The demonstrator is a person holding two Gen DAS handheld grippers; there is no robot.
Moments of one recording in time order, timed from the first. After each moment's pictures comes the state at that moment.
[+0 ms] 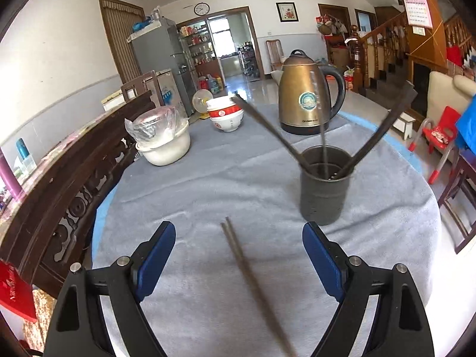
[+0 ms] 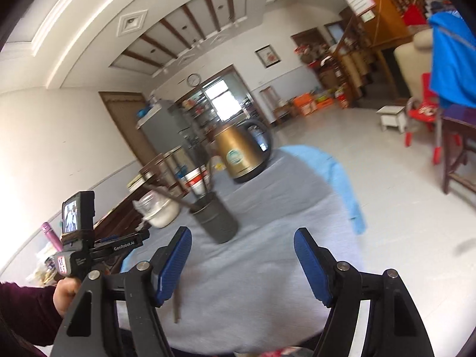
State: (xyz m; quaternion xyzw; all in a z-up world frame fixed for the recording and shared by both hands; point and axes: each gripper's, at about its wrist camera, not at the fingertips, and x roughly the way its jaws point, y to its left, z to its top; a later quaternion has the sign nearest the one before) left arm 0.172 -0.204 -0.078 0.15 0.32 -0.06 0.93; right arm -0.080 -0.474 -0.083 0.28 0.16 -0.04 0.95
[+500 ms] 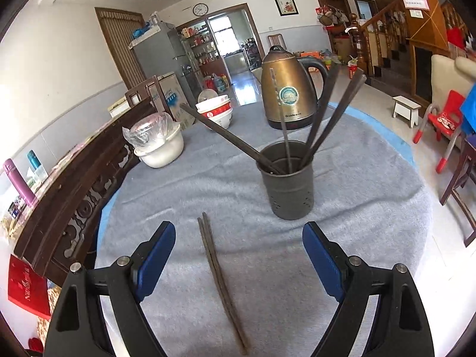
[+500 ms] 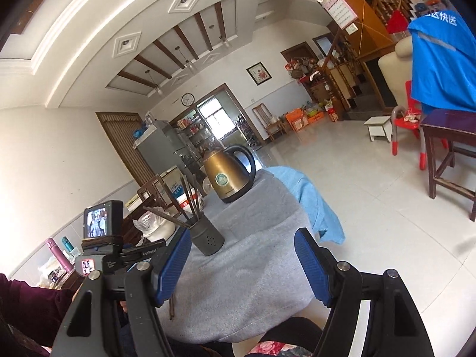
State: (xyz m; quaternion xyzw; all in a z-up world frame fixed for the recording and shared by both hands) left arm 0.135 -0.268 -0.080 0.18 0.32 -0.04 0.93; right arm -0.157 -0.517 -0.067 0.29 0.12 -0.06 0.95
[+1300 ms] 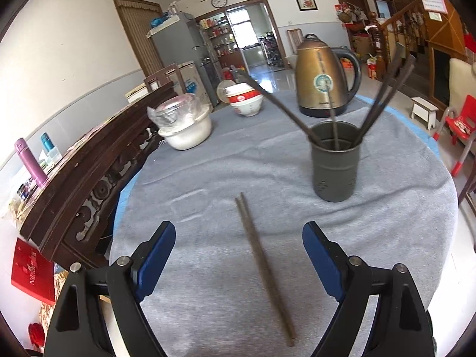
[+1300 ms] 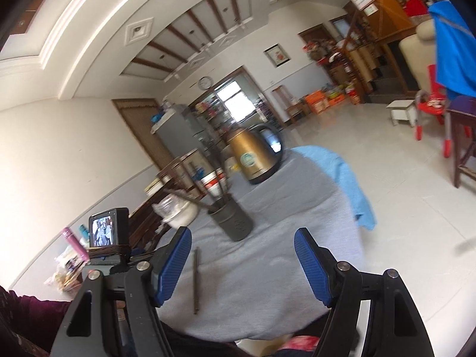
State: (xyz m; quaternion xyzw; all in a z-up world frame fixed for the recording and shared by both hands) left arm 0.139 -0.205 -0.092 0.16 0.33 0.01 0.93; right arm -0.098 -0.485 -0.073 0.30 0.15 0.02 0.94
